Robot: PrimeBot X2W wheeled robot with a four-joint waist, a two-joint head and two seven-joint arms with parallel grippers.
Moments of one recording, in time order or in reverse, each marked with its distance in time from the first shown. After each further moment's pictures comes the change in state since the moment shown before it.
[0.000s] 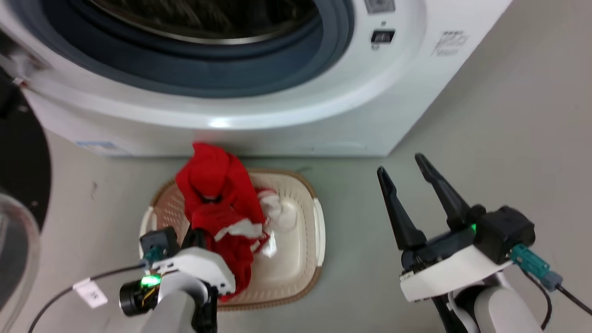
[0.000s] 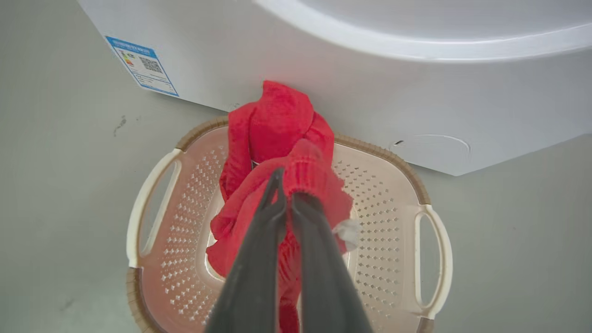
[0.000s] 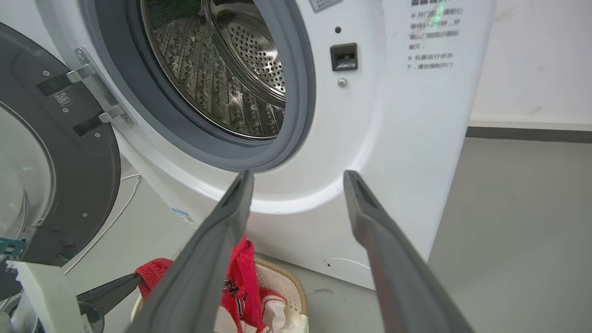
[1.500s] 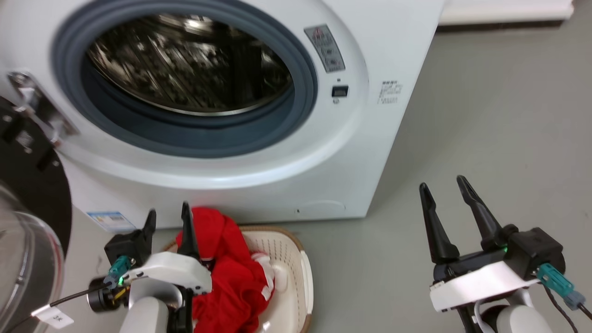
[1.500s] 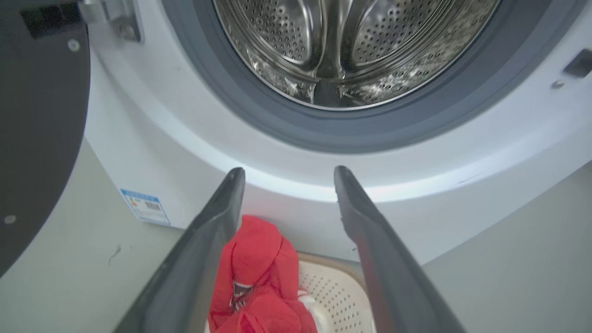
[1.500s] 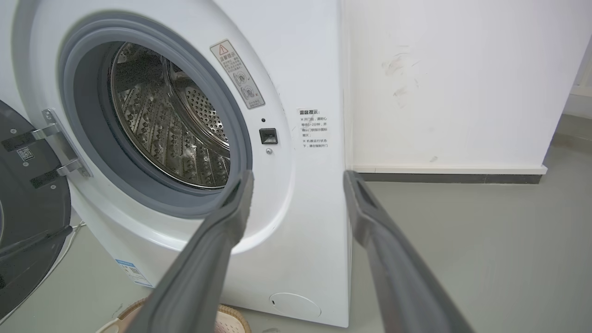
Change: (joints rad) left arm 0.096 0.000 0.166 -0.220 0.146 -0.098 0.000; right arm 0.061 0.000 -0.130 0.084 -0.021 0.000 -0.080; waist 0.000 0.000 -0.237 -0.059
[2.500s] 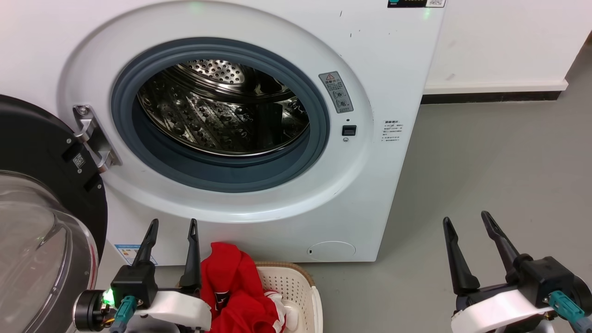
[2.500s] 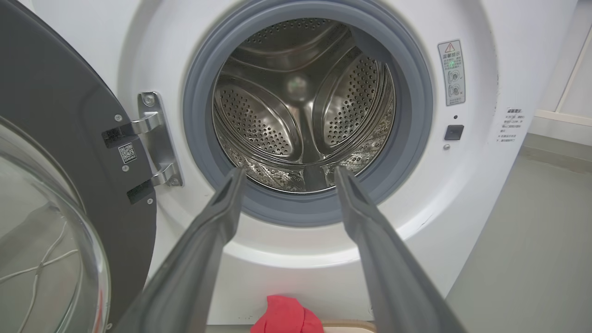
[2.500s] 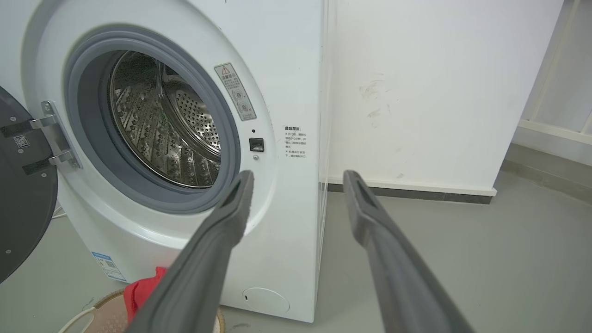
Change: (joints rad) left arm 0.233 0.032 -0.051 -0.387 0.193 -0.023 0.018; right arm 0.142 0.000 -0.095 -0.063 -0.098 0.000 0.068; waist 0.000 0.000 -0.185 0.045
